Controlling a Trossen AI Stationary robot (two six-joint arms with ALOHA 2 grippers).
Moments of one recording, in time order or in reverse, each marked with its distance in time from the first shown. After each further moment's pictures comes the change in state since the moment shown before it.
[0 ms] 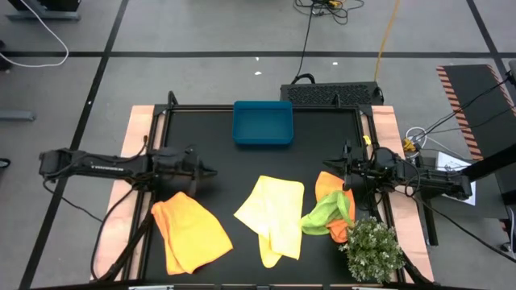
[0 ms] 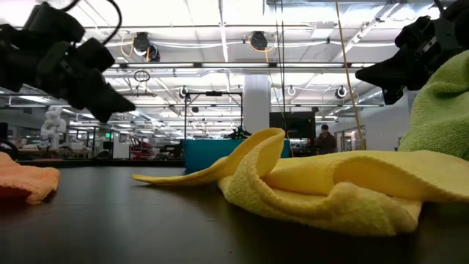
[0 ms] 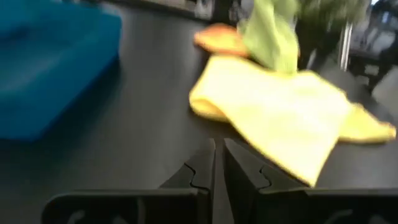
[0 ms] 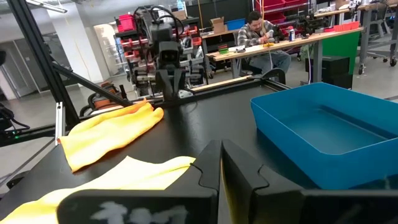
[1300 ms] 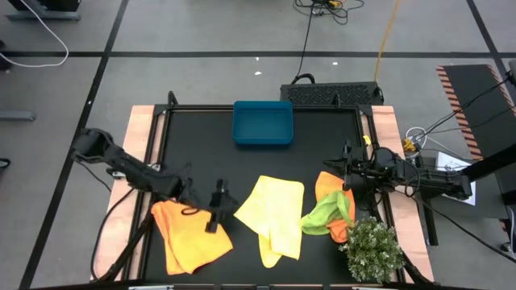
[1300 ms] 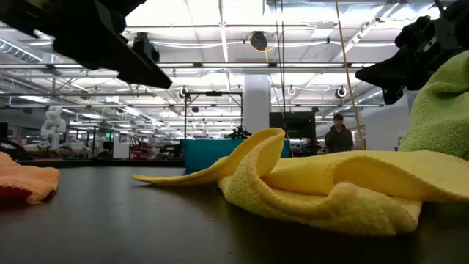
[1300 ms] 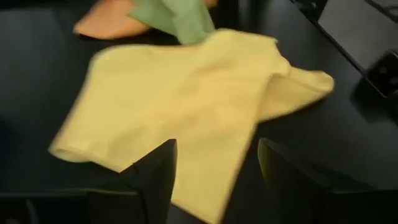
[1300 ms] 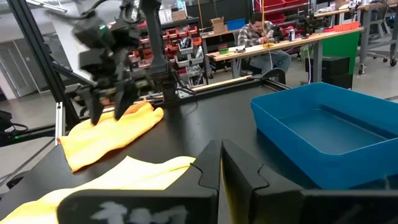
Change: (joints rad) left arm -0.572 0.638 0.524 -0.109 -0.365 0.061; right arm 0.000 0.000 0.000 0.000 0.000 0.000
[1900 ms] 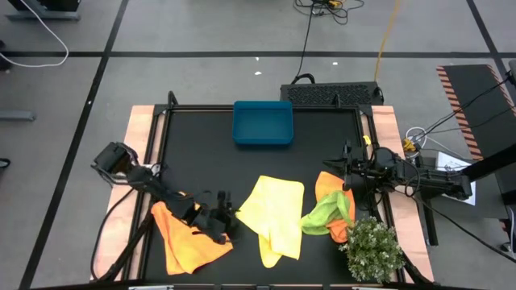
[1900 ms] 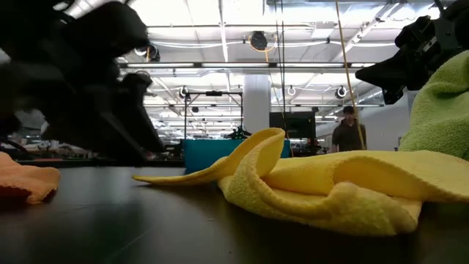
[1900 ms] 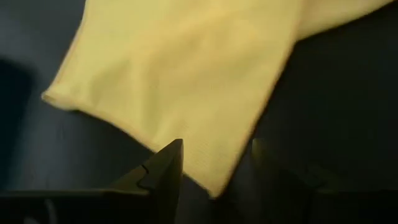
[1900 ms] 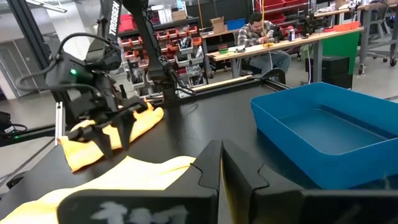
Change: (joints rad) left arm -0.105 0.319 0.149 -0.171 -0.270 -0.055; right arm 0.000 0.000 0.000 0.000 0.000 0.000
